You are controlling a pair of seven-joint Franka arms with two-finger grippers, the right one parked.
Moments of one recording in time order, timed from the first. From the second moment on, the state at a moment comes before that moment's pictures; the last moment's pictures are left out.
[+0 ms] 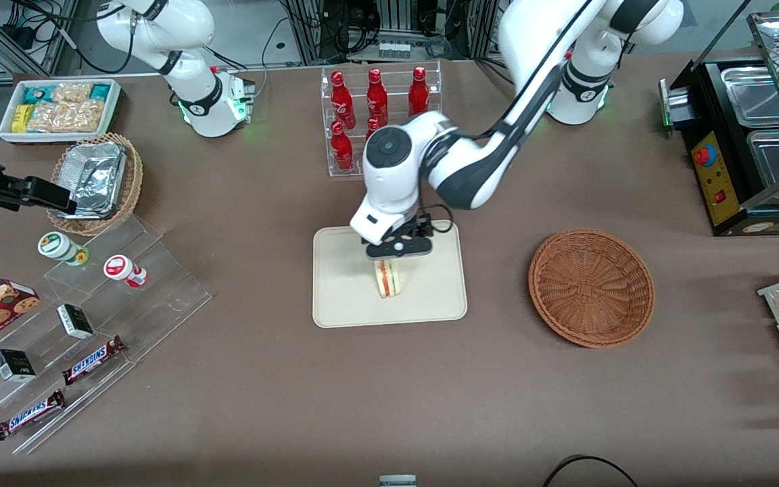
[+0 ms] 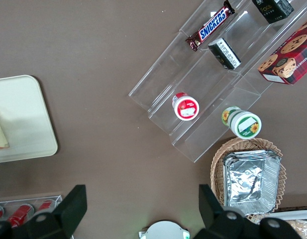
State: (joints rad) arm -0.62 0.53 -0.21 -1.50 0.18 2.04 -1.01
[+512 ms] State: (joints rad) arm -0.41 0.26 -0.20 -1.50 0.14 1.70 -0.86
